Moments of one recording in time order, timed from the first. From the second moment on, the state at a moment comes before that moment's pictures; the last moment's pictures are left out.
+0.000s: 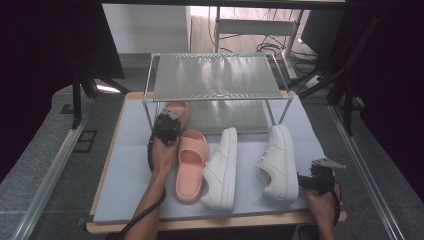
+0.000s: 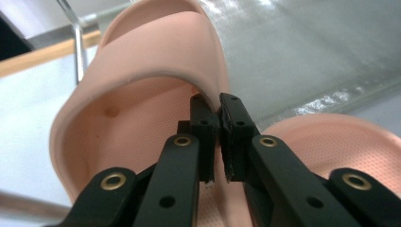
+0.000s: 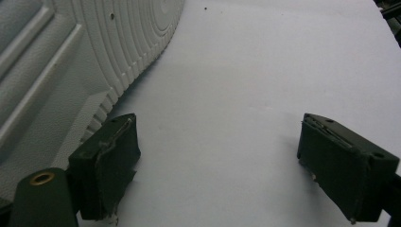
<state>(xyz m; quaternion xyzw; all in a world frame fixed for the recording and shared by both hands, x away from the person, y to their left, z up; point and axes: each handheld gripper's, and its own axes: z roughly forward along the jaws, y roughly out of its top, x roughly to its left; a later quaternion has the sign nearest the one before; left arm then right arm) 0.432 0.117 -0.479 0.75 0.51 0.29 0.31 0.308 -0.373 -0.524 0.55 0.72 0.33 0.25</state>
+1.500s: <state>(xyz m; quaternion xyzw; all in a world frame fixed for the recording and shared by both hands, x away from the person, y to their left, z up) 0.292 0.198 -0.492 0.74 0.52 0.22 0.37 0.308 -0.373 -0.524 0.55 0.72 0.33 0.25</state>
